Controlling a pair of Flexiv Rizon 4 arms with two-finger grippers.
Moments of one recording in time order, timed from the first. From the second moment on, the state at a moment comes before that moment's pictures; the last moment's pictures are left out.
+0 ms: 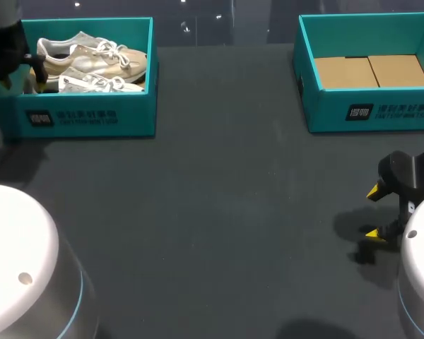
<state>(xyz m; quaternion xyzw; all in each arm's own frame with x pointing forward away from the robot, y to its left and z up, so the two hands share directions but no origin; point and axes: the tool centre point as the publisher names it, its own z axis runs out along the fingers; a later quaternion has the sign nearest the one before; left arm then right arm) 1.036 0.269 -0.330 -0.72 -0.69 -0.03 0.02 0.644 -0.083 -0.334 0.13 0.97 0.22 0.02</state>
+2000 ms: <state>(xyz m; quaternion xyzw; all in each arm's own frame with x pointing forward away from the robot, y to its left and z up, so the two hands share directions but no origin) 1.040 0.273 -0.373 -0.70 -0.71 -0.06 0.01 0.644 -0.083 -0.334 0.13 0.97 0.22 0.02</state>
